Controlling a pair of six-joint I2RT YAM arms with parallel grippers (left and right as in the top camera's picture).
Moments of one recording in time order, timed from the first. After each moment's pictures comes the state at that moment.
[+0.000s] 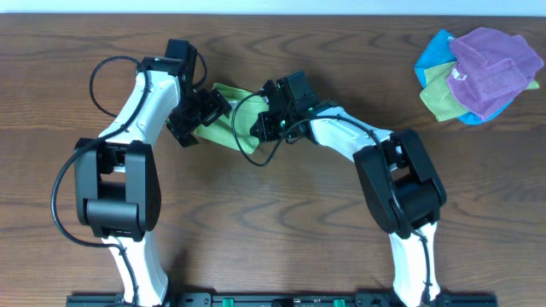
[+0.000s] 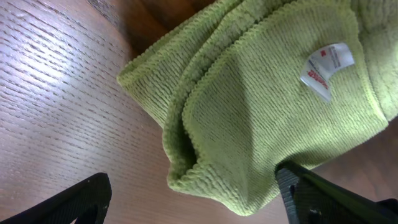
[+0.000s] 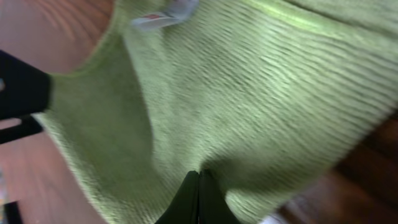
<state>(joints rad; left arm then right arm) -0.12 2.05 1.58 -1.02 0.28 -0.76 0.50 2.20 1.43 -0.22 -0.58 0.38</state>
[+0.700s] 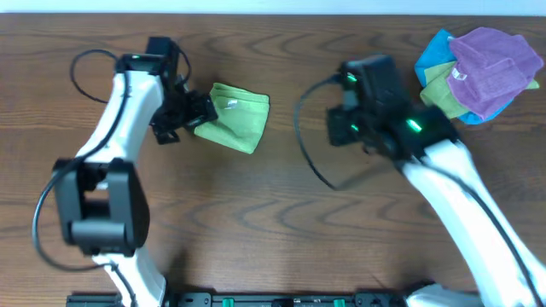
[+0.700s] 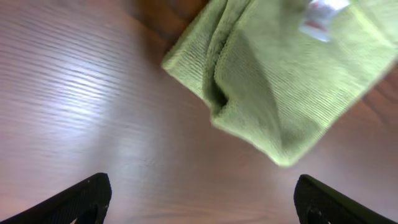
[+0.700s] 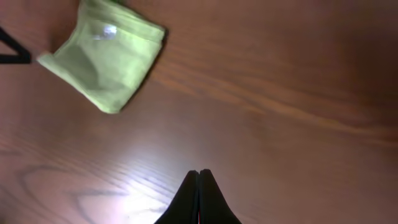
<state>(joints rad) -0.05 1.92 1.58 -1.15 0.24 -0.41 0.40 1.40 1.36 -0.91 -0.01 0.20</state>
